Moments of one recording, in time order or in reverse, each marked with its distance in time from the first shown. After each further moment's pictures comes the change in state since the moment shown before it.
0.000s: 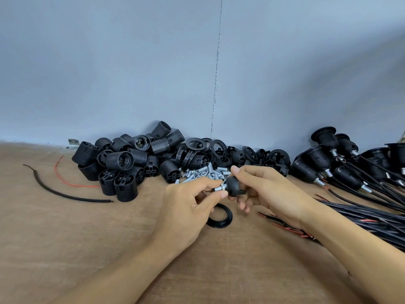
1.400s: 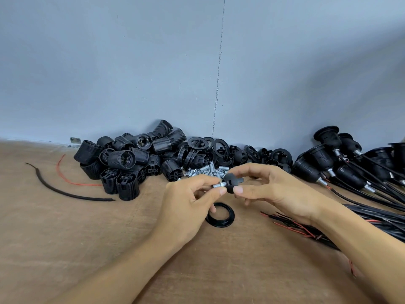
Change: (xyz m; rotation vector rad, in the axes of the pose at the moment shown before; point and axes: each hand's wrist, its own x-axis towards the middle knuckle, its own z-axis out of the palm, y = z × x) left_hand 0.004 -0.009 -0.002 -0.102 -0.044 -0.134; right_hand 0.000 0.004 -0.013 -0.058 -0.049 -0.036
